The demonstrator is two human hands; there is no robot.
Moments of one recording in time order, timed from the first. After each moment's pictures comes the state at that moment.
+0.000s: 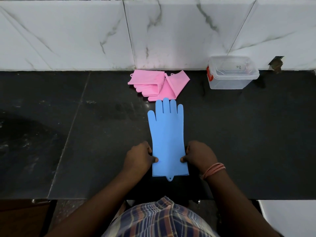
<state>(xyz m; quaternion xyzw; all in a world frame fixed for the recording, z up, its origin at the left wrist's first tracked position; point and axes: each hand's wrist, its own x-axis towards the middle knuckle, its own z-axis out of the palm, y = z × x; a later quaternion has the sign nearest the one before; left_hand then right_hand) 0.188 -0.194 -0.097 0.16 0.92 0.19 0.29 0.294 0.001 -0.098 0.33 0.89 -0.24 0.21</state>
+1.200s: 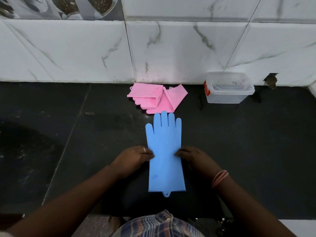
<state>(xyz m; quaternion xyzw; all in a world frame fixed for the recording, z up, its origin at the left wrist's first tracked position) 0.121 -0.210 -0.141 0.59 0.79 0.15 0.06 0.297 0.054 -0.141 -0.03 0.97 -0.23 -0.02</state>
